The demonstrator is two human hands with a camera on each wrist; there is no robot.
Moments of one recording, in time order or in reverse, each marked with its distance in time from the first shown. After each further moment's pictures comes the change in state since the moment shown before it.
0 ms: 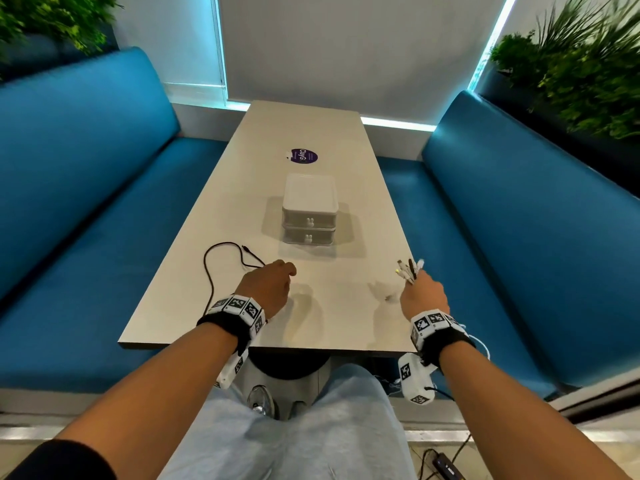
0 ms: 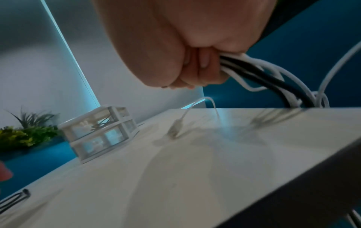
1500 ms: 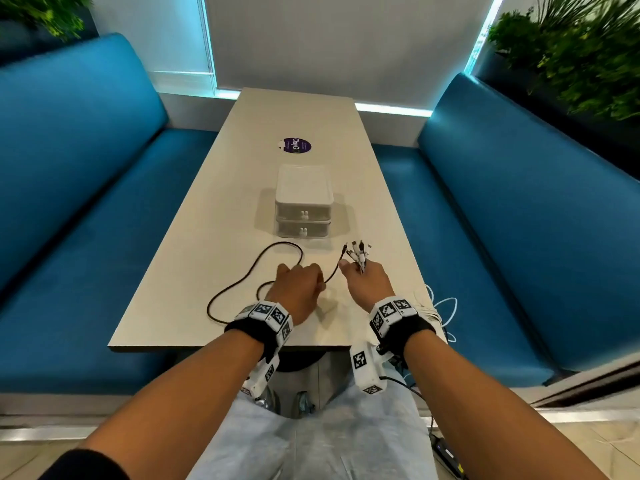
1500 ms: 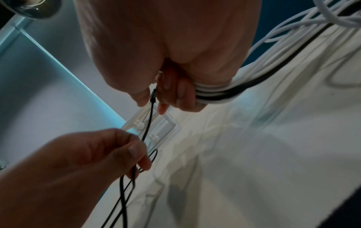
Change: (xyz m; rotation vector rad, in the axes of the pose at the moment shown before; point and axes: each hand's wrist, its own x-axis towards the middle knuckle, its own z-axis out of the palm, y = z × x) left_hand 0.003 0.064 0.007 -0.027 -0.027 0.072; right_hand -0.021 -0.067 0.035 0.503 -0.235 -0.101
